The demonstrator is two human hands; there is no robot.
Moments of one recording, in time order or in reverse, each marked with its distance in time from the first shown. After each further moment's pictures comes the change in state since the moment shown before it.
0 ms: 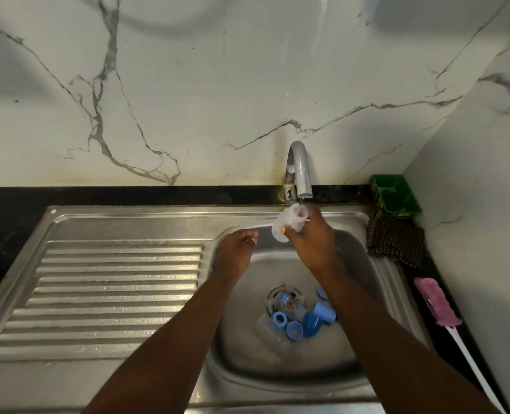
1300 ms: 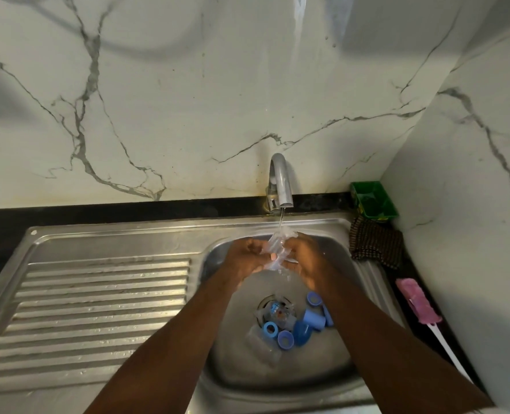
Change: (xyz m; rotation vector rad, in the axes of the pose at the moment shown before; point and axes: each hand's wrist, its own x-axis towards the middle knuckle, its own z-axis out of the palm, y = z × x) left_hand -0.017 0.059 0.018 -0.066 -0.300 -0.157; right_hand 0.007 0.028 -0.008 0.548 -0.245 0.447
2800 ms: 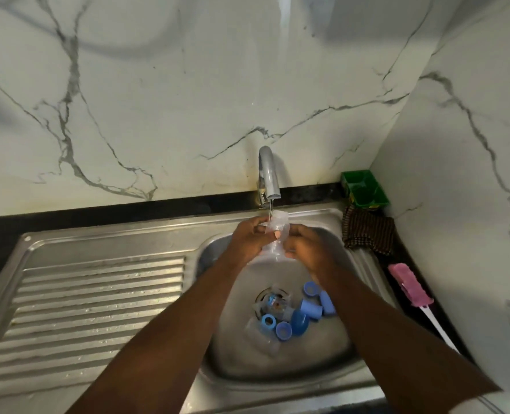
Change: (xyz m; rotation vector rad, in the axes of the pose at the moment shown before) left_hand 0.009 0.022 0.012 -0.031 -0.112 0.190; right_hand -0.018 -0.007 -0.016 -0.019 0.022 -0.071
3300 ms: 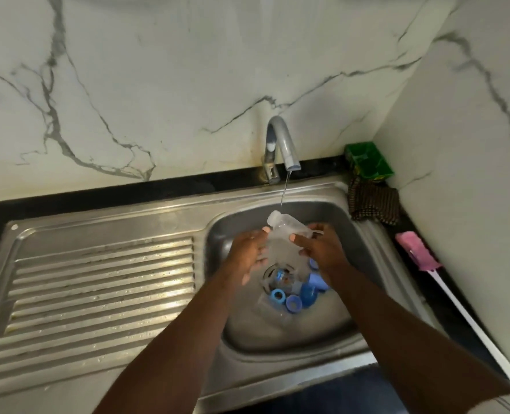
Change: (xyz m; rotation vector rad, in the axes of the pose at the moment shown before) left_hand -0.045 -0.054 -0.019 -0.269 0.066 -0.336; right_hand -0.018 0.069 0.011 0.018 0.280 -0.048
